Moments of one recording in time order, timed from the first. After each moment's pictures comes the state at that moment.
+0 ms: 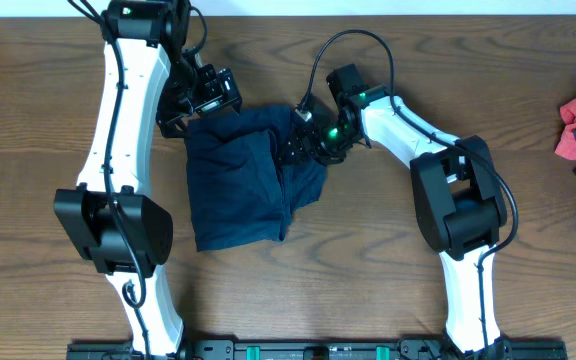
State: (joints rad) left arm -0.10 2.07 2.16 -1.61 0.25 -0.46; right arm 0.40 2.28 1.65 -0.73 -0.82 0.15
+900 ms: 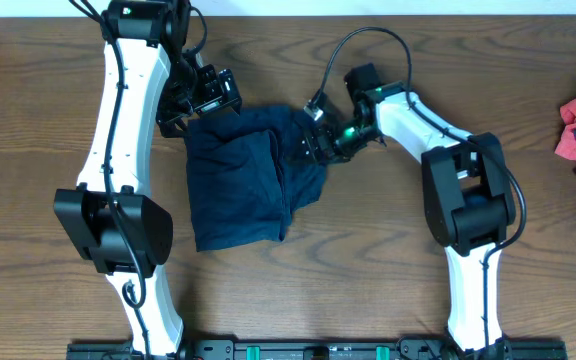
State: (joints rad) left arm -0.10 2.07 2.16 -1.62 0.25 -0.44; right arm 0.34 2.28 1.64 -0.81 -0.99 -0.04
